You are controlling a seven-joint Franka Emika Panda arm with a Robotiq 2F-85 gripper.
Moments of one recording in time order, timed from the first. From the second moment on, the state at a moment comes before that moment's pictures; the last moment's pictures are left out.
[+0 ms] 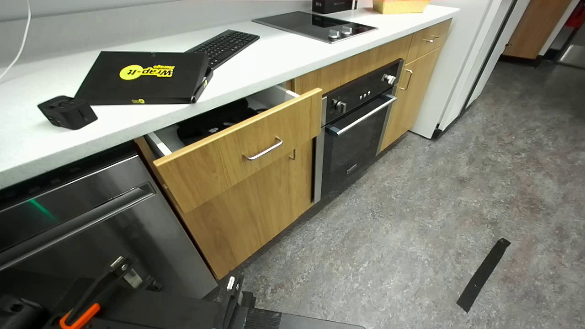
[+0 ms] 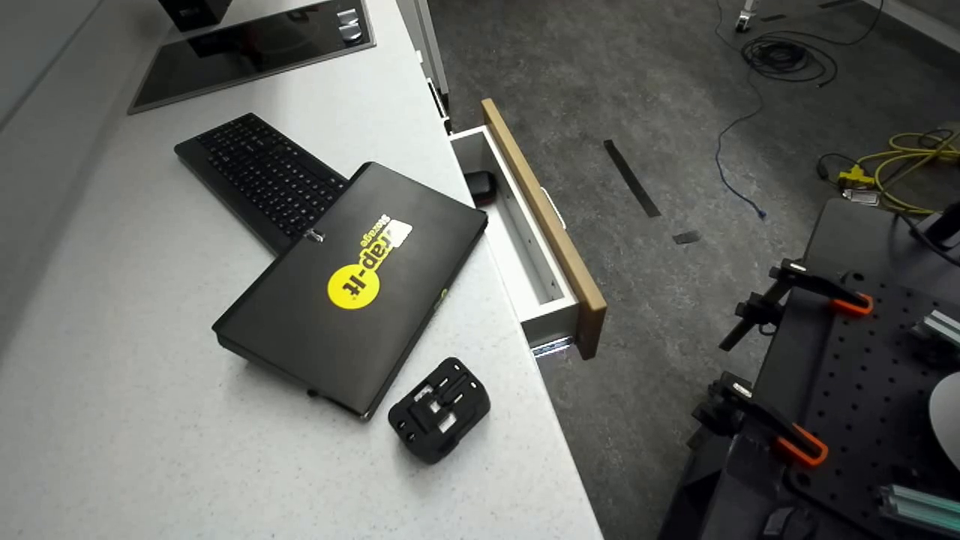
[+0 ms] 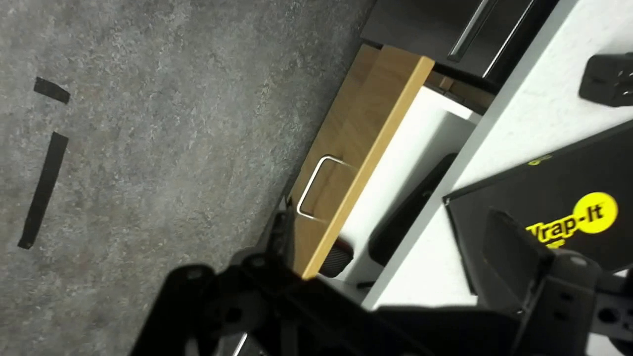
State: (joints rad) arm -0.08 -0.65 -0.07 -2.54 0.07 2.03 0.04
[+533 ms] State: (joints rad) arm -0.11 -0.51 -0.16 -2.57 0.08 2.17 0.00
